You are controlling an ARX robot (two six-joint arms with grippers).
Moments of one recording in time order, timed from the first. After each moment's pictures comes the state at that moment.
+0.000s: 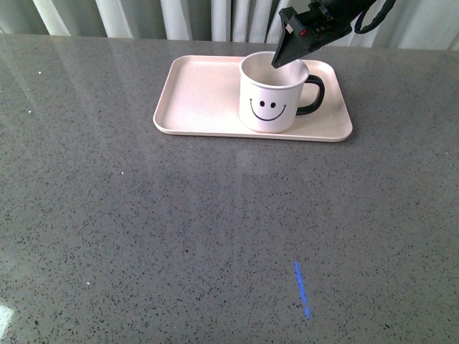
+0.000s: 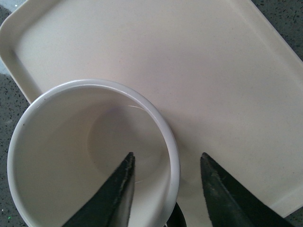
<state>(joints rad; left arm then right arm) 0.00 0.02 0.01 0.00 0.00 0.00 0.07 2.55 2.35 -0.89 -0.38 -0.59</state>
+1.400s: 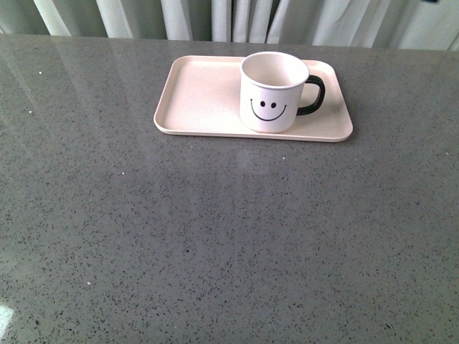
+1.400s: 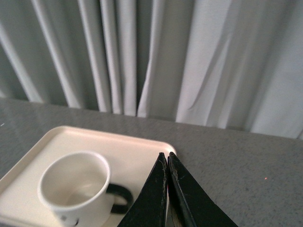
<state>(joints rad) 0.00 0.02 0.01 0.00 0.00 0.00 0.03 1.61 0.59 1.00 0.00 -0.01</state>
